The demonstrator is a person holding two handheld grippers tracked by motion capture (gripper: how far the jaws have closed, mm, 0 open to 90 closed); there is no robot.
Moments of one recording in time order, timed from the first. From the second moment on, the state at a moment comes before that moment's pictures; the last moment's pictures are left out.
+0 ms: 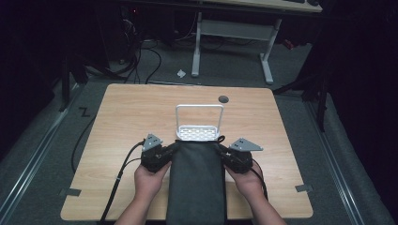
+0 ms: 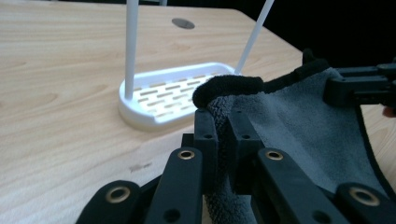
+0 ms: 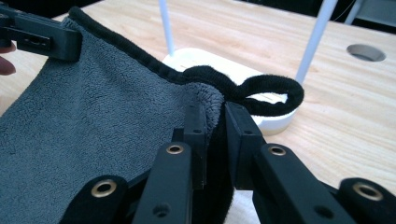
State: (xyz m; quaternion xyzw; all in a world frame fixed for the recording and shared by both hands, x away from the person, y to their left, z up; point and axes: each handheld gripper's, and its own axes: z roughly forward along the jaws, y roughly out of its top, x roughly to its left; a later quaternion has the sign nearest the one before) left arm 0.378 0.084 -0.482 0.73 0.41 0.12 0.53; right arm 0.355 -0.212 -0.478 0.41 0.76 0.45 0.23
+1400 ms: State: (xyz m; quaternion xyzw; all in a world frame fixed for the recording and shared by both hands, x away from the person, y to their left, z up) left arm 0.394 0.088 -0.342 0.67 0.35 0.22 0.61; right arm 0.366 -0.213 -0.347 0.37 0.68 0.54 0.33
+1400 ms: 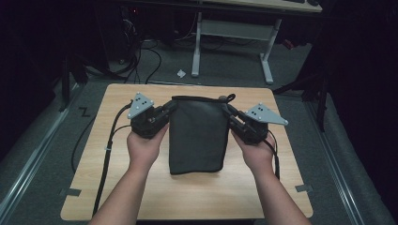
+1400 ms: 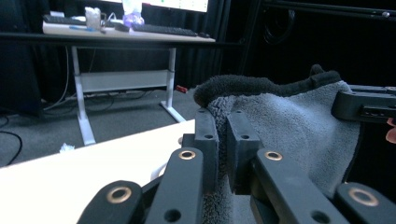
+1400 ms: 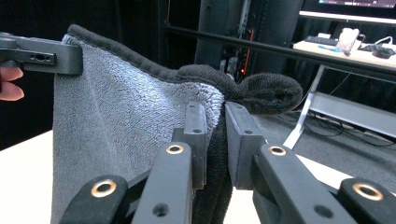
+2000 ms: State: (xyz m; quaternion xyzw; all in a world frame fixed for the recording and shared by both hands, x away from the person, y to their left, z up) left arm 0.398 0.089 -0.315 0.67 0.33 0.25 0.61; right arm 0.367 -0.215 -0.313 0.34 0.67 0.55 0.36
